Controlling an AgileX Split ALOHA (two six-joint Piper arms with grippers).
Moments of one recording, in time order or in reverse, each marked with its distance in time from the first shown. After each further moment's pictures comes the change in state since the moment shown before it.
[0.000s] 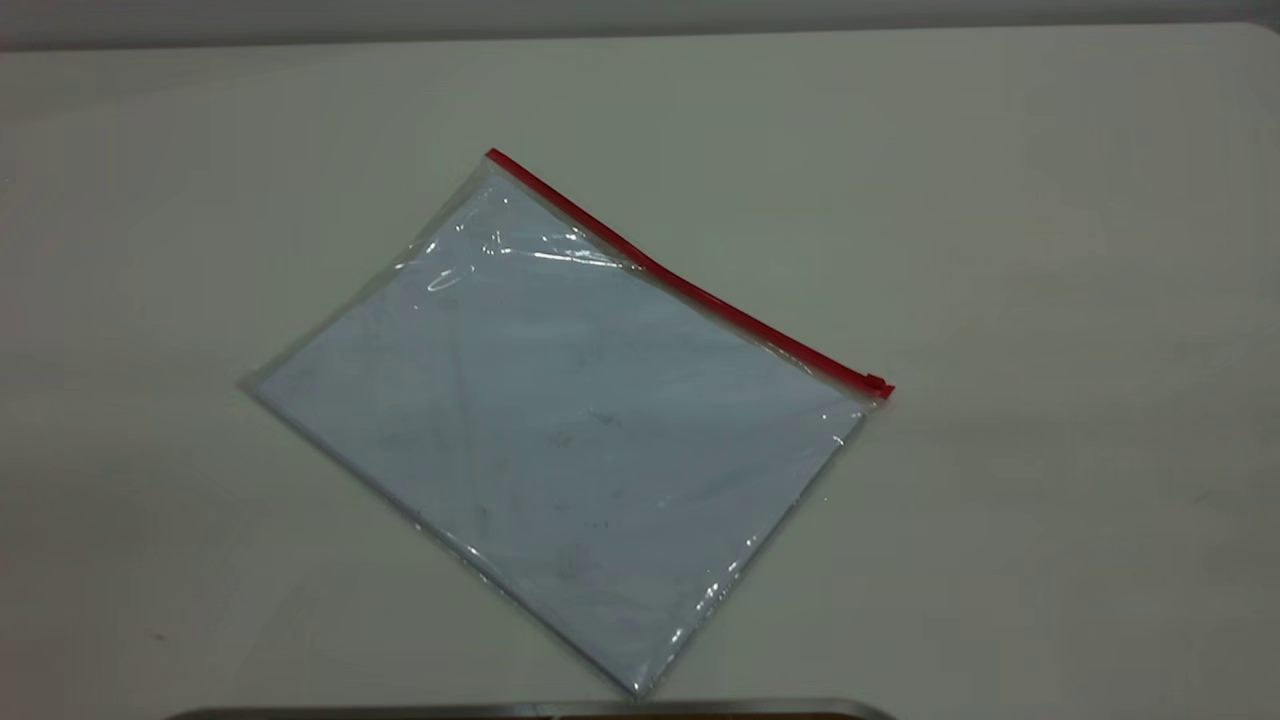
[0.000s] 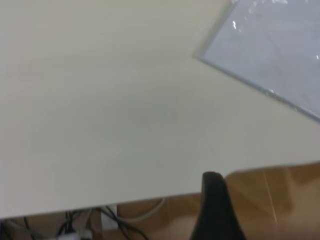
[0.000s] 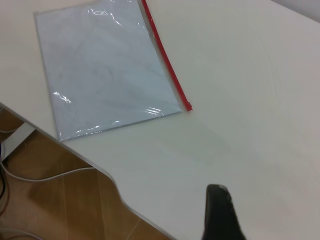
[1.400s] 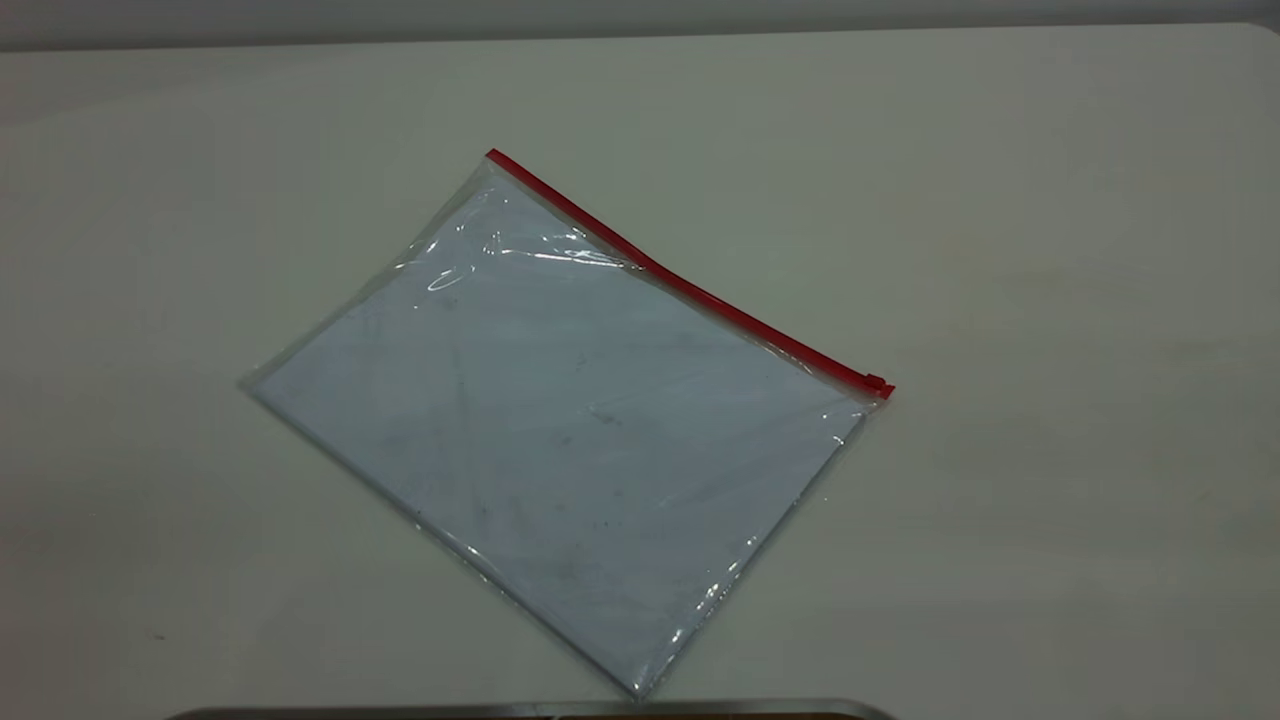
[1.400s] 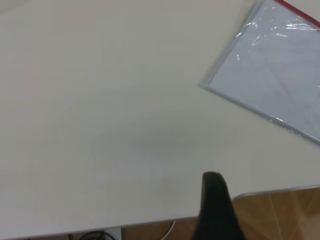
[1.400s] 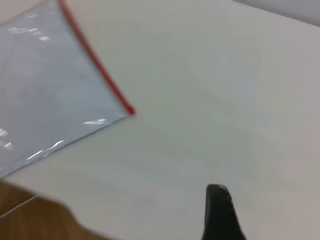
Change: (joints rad) left arm 0.002 -0.094 0.000 0.006 0.003 -0.003; right arm -0.298 -0.028 0.000 0.000 -0.001 0.000
